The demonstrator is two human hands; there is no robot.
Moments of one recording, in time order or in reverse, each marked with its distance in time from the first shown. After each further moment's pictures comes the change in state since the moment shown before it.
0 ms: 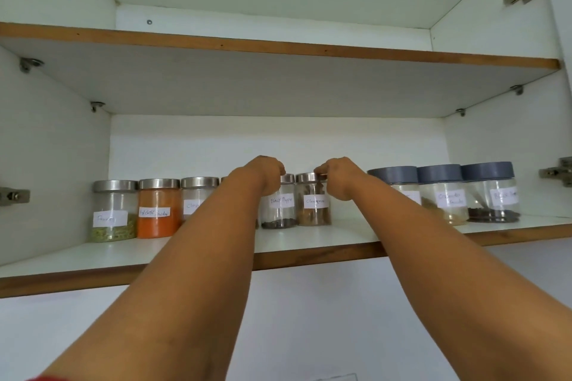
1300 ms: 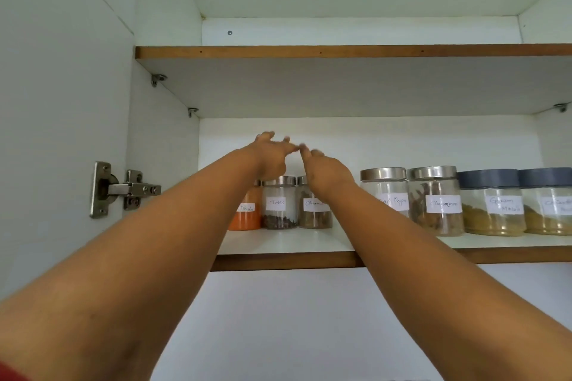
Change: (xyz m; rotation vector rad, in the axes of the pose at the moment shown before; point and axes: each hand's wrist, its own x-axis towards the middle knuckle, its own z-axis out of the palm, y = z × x) left_hand -0.067 -0.123 -0.048 0.043 0.024 -0.066; right_hand 0.040 -0.172 0.020 0.038 0.224 -0.139
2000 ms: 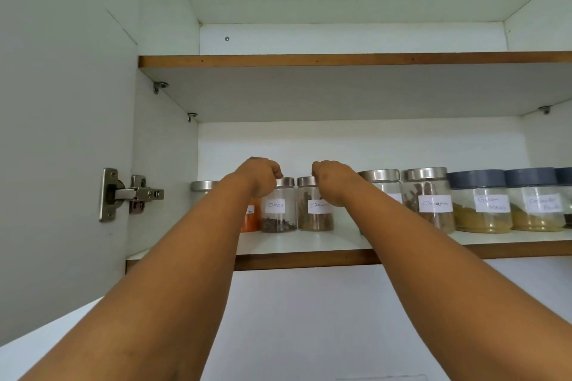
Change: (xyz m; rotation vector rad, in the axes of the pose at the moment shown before) left_hand -0.009 -0.013 0.027 -0.252 0.076 -0.095; right_hand -0.023 0.017 -0.020 0.038 -0.153 0.003
